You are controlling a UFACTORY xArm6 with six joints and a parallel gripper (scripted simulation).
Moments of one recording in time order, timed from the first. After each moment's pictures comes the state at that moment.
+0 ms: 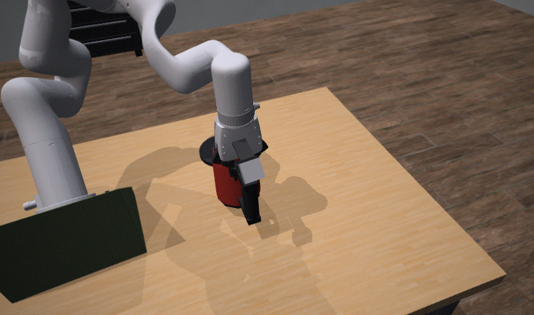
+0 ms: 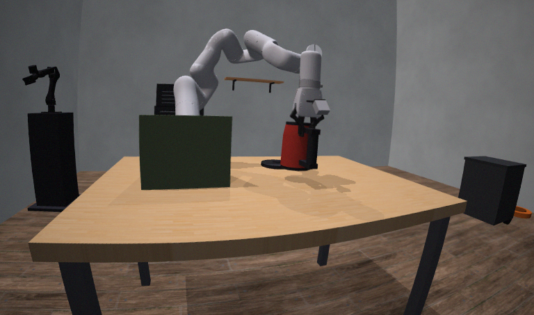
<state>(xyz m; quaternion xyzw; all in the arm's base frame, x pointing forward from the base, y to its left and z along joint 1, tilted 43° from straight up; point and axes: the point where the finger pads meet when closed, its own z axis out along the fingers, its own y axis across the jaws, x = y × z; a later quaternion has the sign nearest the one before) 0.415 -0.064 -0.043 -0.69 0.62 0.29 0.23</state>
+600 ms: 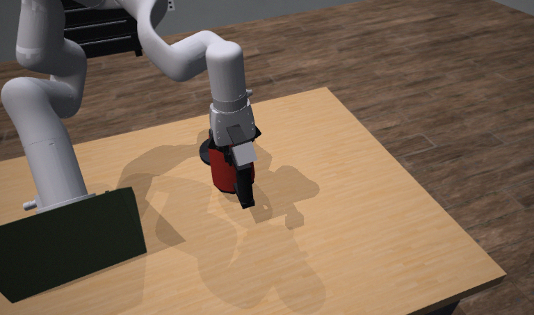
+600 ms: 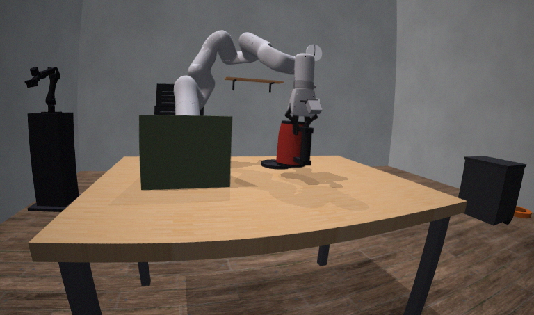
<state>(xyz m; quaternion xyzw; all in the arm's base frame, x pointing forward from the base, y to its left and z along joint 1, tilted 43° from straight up) 0.415 -0.025 -0.006 -0.69 0.62 0.29 0.23</state>
